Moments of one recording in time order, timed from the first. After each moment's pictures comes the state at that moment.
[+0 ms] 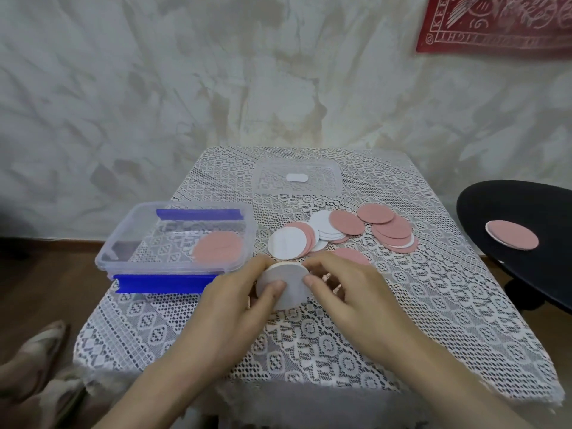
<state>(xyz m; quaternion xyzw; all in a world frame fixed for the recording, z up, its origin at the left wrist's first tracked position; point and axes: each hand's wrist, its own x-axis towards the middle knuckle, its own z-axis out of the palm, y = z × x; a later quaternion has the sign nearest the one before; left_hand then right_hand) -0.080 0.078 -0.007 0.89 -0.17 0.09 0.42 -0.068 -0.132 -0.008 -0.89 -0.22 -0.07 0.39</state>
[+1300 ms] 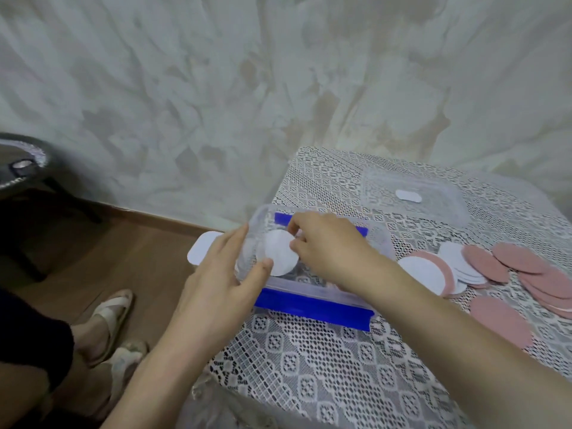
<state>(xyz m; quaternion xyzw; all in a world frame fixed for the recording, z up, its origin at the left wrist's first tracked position) -0.048 0.255 -0.009 0.90 0.07 0.14 0.40 0.061 0.097 0.016 -0.96 -0.24 0.02 0.16</state>
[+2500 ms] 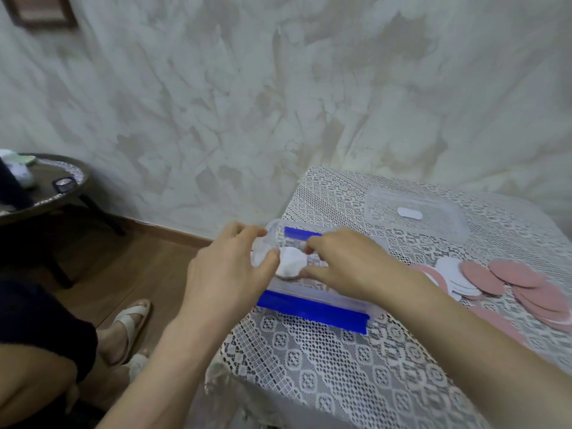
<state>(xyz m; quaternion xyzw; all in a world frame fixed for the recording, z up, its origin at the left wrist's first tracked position) -0.047 0.248 0.028 0.96 0.10 0.19 0.18 0.042 0.067 0.037 -0.94 -0.34 -0.01 0.04</state>
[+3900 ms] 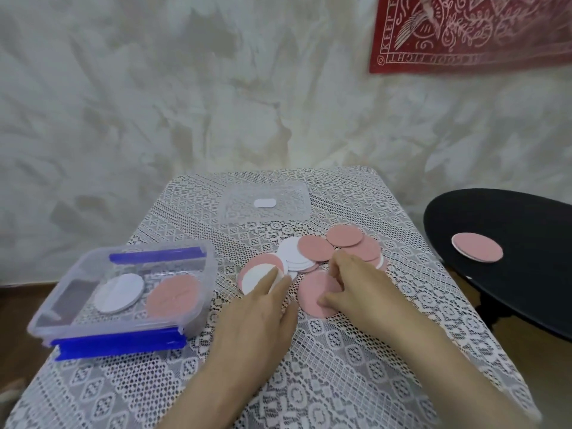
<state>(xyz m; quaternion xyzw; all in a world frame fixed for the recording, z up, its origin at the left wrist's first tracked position) -0.026 0.002 -0.024 0.97 -0.16 0.14 0.11 -0.006 -0.189 -0.003 -0.97 -0.03 0.03 0.25</state>
